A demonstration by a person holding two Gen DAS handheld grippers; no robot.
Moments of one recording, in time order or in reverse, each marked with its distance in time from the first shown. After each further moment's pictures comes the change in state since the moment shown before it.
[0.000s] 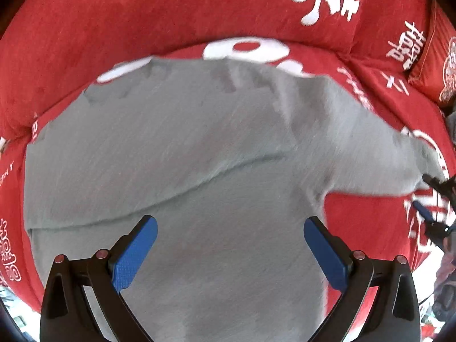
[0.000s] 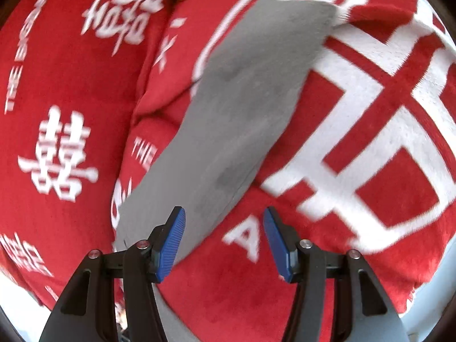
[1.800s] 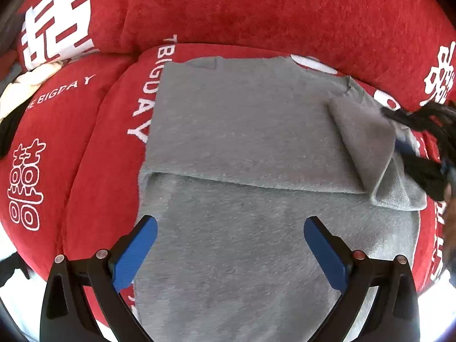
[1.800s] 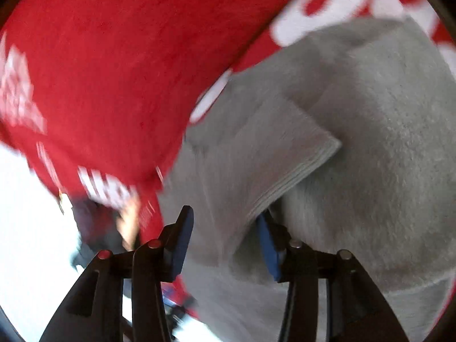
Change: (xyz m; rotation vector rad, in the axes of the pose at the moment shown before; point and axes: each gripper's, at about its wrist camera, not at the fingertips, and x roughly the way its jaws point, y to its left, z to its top) left arm -0.034 0.250 -0.076 -0.336 -0.041 0.054; right arm 0.209 0.277 -0.243 -0.437 0.525 0.182
